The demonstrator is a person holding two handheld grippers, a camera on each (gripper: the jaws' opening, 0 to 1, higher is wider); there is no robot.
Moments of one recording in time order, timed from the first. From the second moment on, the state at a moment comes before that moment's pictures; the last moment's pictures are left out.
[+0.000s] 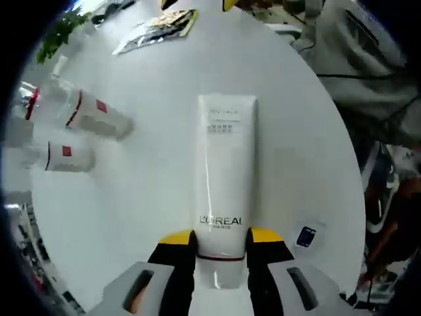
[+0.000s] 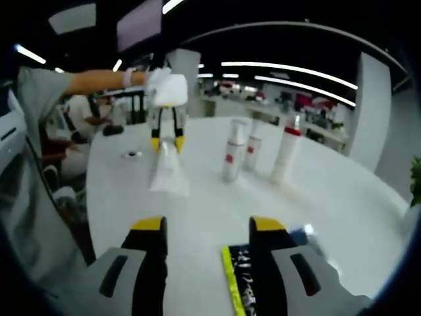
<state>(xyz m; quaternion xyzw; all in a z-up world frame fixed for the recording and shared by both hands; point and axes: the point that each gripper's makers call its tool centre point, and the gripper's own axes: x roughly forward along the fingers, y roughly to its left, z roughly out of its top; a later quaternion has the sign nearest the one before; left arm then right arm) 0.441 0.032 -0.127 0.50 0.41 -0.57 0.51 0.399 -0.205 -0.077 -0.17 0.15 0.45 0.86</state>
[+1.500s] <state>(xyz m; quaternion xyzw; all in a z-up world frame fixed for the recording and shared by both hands) 0.432 0.055 -0.141 0.48 0.48 -0.48 0.55 0.393 -0.186 -0.070 -0.14 0.13 0.47 0.86</state>
